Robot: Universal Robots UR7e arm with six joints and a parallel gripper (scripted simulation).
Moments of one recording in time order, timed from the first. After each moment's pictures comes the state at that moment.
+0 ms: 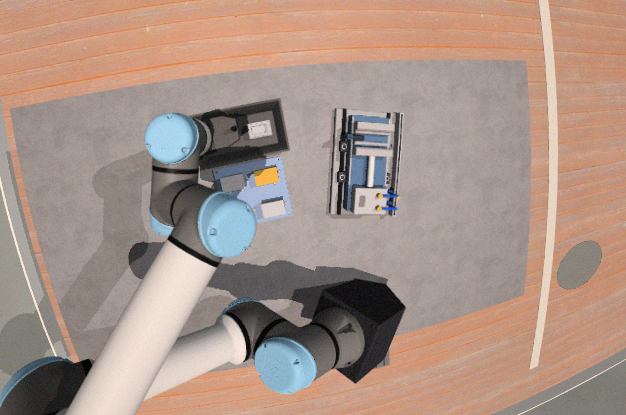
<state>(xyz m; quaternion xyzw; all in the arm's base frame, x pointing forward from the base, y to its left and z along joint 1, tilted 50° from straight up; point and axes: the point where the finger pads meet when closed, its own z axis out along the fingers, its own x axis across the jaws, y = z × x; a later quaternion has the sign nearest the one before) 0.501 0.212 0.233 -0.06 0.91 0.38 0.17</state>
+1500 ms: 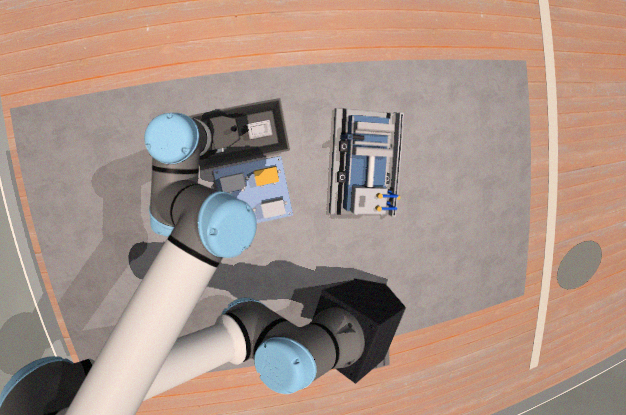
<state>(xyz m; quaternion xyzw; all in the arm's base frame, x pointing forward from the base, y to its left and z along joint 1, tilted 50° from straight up) 0.501 0.212 0.233 -0.06 0.91 0.38 0.17</state>
